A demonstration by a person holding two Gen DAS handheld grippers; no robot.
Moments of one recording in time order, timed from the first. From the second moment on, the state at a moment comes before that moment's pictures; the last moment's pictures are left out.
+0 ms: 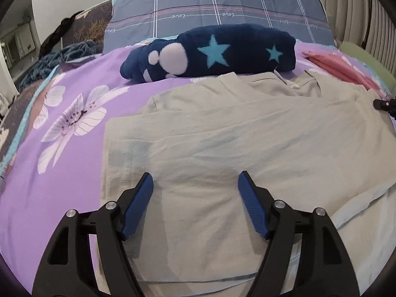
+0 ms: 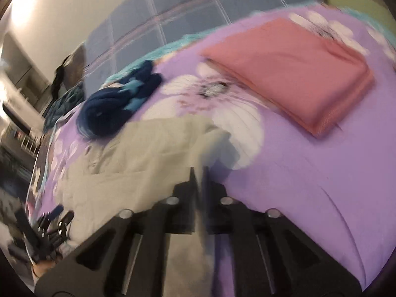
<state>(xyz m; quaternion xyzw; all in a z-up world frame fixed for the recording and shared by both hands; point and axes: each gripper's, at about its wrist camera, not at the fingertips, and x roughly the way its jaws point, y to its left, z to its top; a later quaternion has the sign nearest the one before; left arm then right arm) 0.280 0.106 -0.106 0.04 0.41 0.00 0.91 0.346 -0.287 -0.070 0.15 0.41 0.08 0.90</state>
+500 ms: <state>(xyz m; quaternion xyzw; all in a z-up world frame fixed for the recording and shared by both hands) 0.284 0.106 -0.107 0.03 0.42 0.00 0.91 0.267 -0.269 -0.053 0.07 0.39 0.12 0.91</state>
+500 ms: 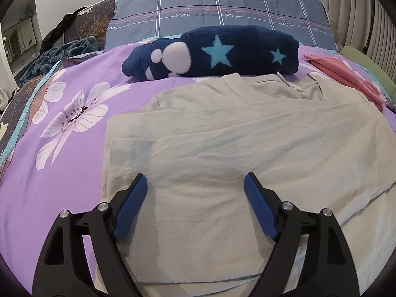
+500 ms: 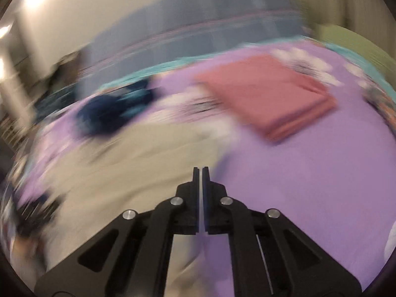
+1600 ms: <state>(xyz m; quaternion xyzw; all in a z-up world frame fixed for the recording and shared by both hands) -0.003 0.154 -0.104 -0.02 0.44 -0.14 0.88 0.014 -0.333 -0.102 0.13 0.43 0.12 0.89</state>
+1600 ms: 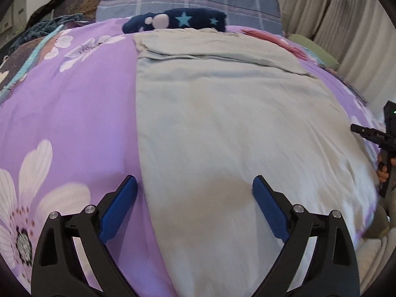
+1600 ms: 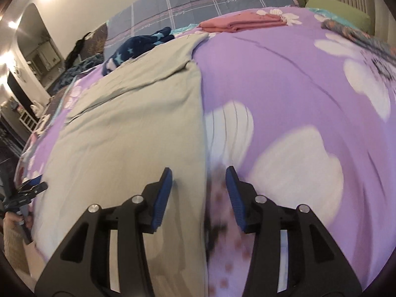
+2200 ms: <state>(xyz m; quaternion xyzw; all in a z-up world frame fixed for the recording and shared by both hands) -0.027 0.158 -0.110 -0.17 0.42 -0.28 0.85 -0.017 -0.347 -0.115 0.28 0.46 0.26 0.80</state>
